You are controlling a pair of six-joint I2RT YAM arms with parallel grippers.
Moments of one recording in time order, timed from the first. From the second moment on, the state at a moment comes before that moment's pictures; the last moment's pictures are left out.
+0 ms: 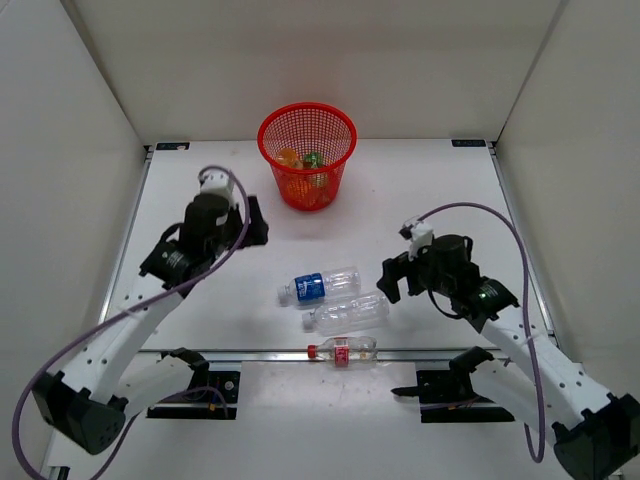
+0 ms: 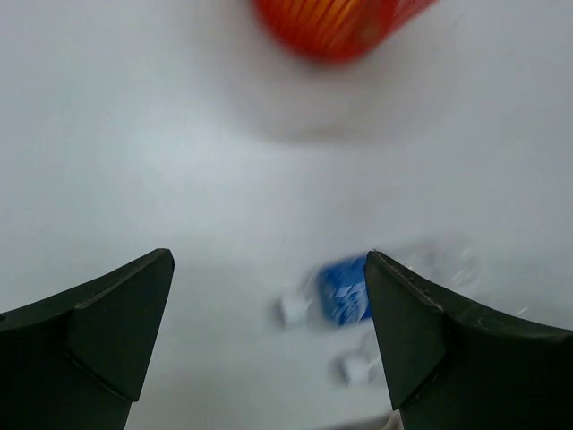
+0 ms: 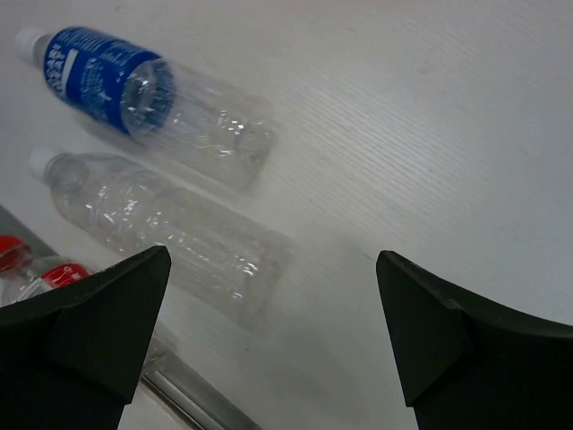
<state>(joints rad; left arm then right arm) -0.51 1.06 1.10 -0.52 -0.22 -0.41 0.44 0.76 0.62 -0.43 -0.19 0.03</state>
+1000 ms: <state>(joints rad) -0.47 0.50 0.60 -0.90 -0.07 -0.75 0.77 1.58 0.97 -0.18 -0.32 -0.48</state>
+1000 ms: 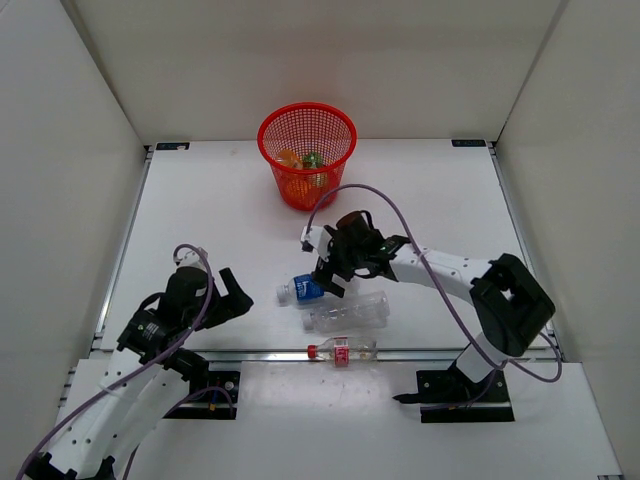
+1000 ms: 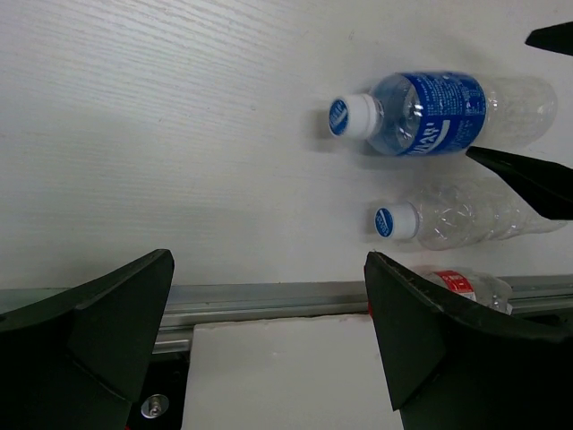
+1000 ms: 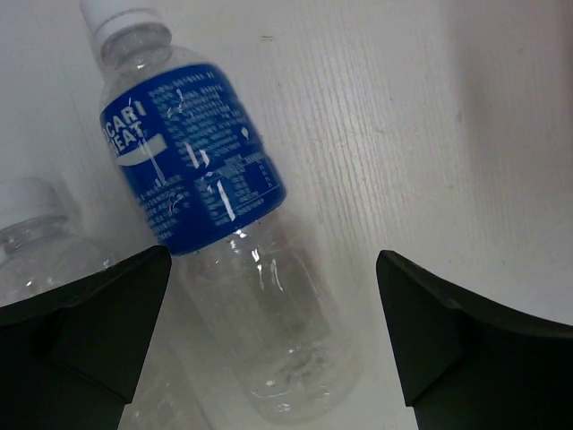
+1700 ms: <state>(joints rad) -0.45 0.55 0.61 -0.91 -0.08 -0.74 0.80 1.67 1.13 -0.13 -0.28 -0.53</state>
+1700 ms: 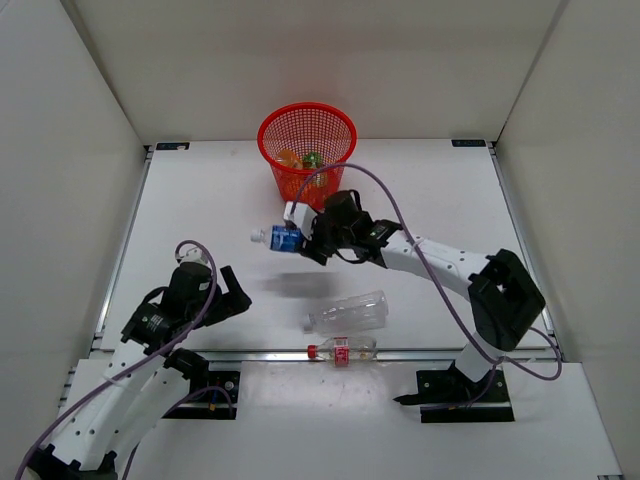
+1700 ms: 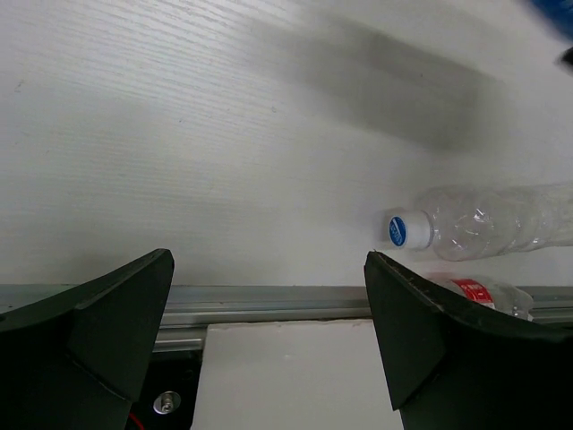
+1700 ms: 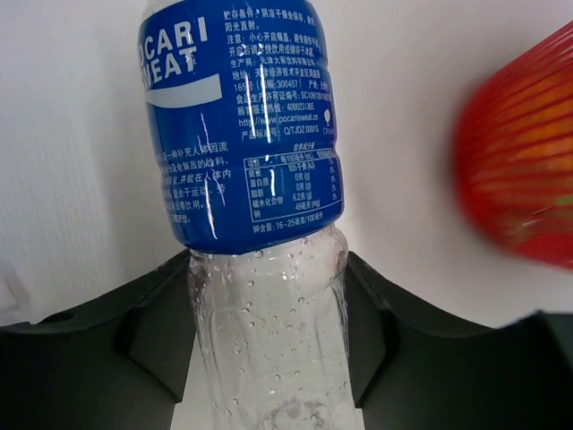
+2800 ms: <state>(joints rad) -0.35 0.72 0.62 -0.80 -0.05 -0.66 0.51 2.16 1.95 -0.04 -0.25 -0.50</state>
